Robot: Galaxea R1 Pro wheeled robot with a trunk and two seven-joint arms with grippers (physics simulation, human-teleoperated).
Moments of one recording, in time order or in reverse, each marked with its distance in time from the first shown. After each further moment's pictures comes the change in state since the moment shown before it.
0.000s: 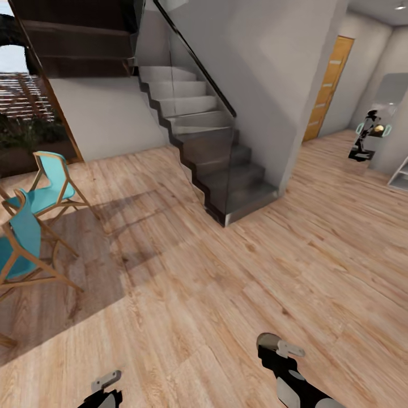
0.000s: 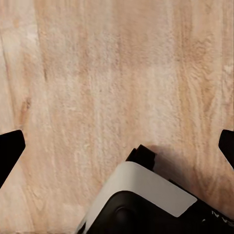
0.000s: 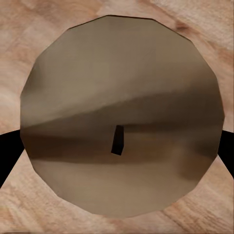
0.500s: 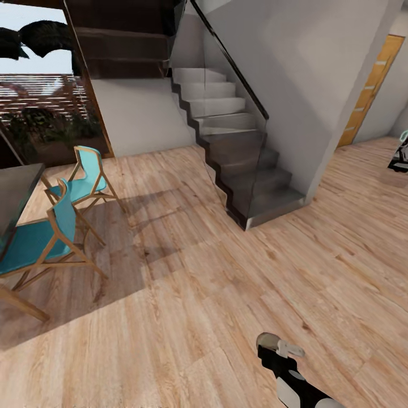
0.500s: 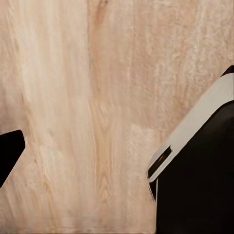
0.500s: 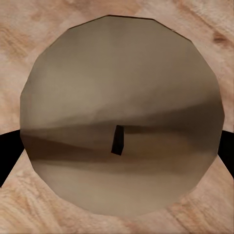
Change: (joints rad) left arm 0.182 0.014 0.000 0.193 0.007 -0.081 0.003; right arm 0.000 0.000 0.000 0.000 -0.006 0.000 0.005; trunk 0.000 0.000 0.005
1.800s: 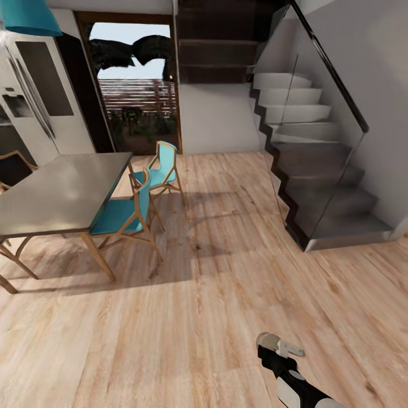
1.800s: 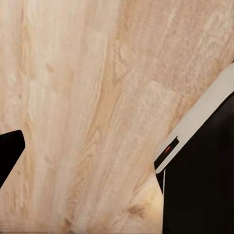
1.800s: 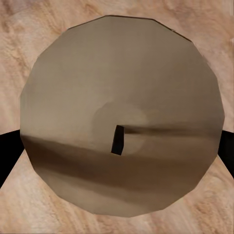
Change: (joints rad) left arm 0.037 -0.002 0.000 0.004 0.000 -0.004 -0.001; right arm 0.000 0.000 0.000 0.000 -0.004 0.000 0.001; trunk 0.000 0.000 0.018
